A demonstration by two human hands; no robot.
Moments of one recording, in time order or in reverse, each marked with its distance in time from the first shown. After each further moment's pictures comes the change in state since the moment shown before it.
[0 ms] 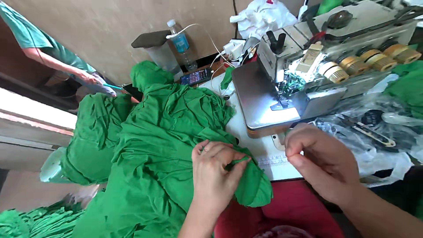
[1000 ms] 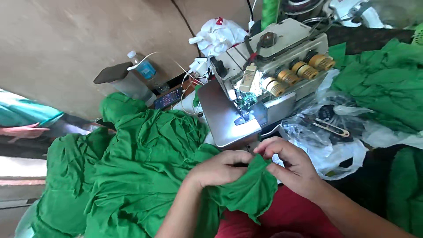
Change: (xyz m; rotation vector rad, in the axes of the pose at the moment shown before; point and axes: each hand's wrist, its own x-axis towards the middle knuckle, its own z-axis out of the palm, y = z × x) left_hand 0.089 -0.008 0.056 -0.869 -1.117 -0.035; right_hand -0.048 0.041 -0.022 0.039 0.215 0.141
